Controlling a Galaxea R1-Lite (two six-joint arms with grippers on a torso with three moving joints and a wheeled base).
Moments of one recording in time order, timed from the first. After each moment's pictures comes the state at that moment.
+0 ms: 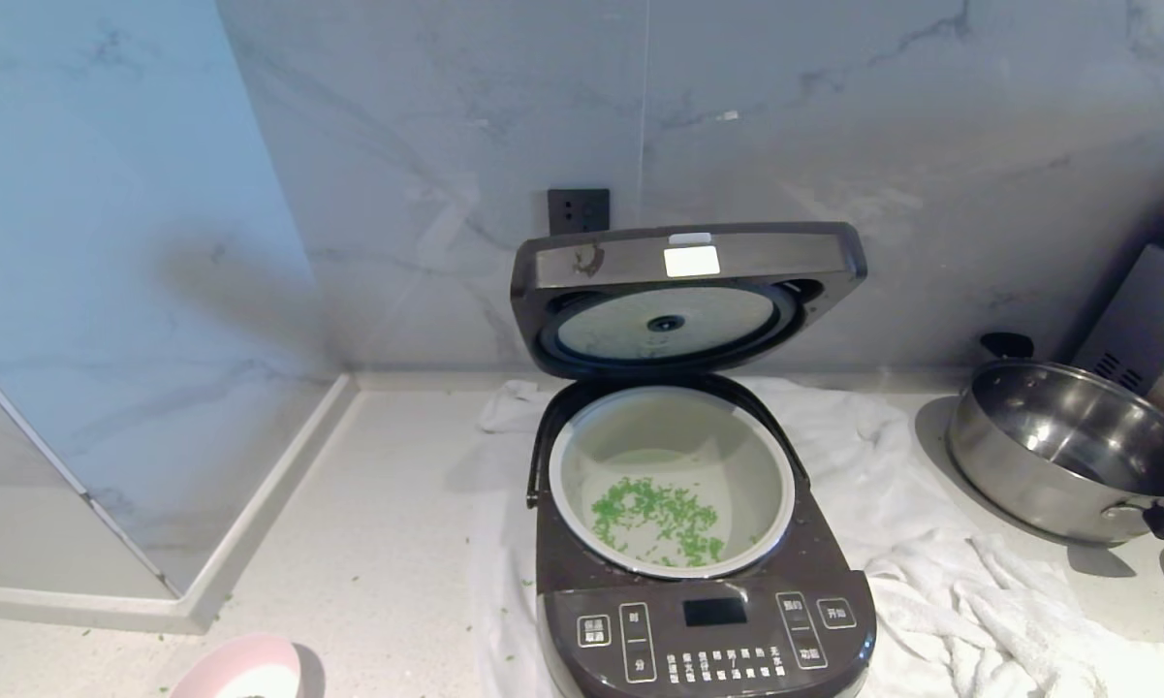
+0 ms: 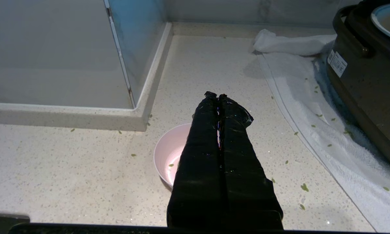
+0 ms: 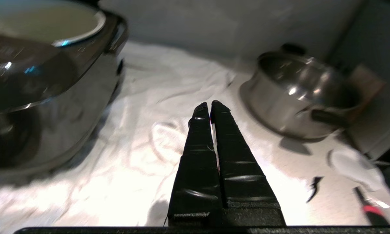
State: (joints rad) left arm 0.00 0.00 0.00 0.00 0.00 -0.01; right arm 0.00 0.00 0.00 -0.05 0.02 -0.20
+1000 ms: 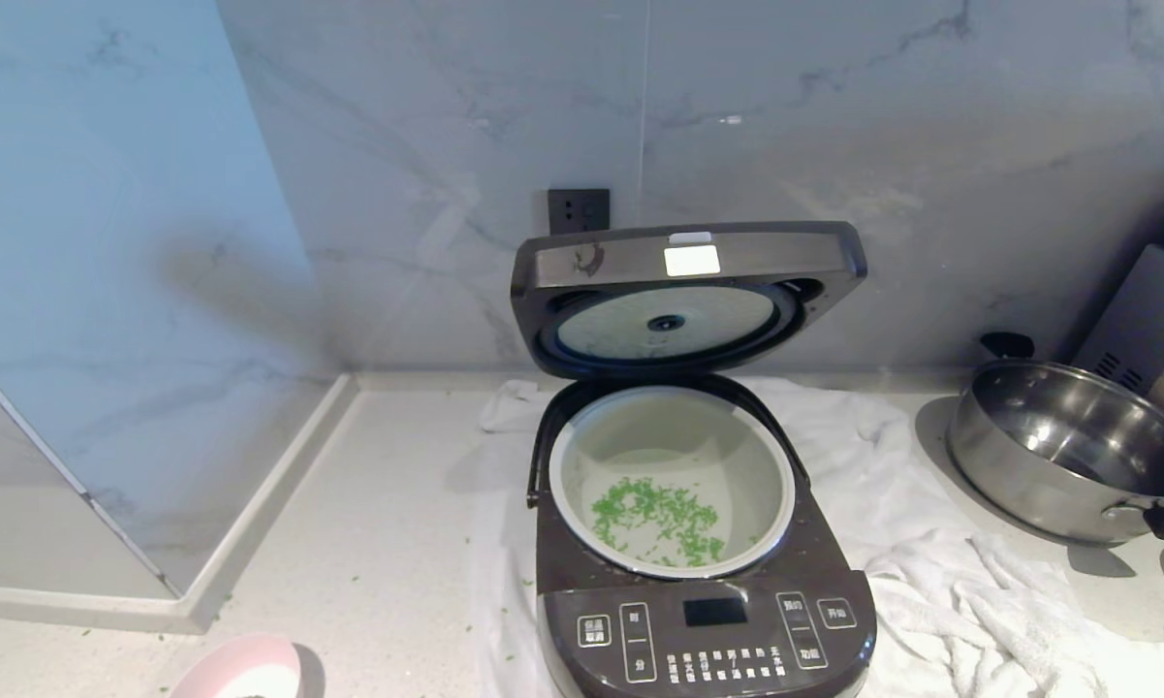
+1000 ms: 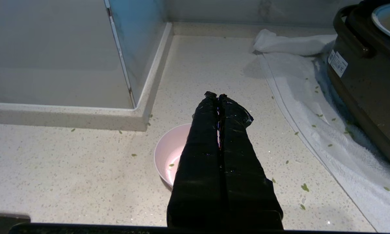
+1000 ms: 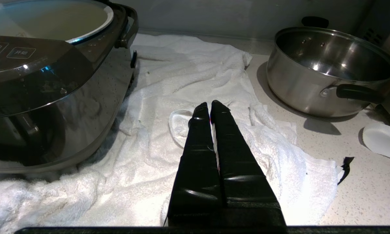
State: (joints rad) left arm 0.00 0.00 0.00 0.00 0.00 -0.01; right arm 0.00 0.00 0.00 0.00 0.04 -0.08
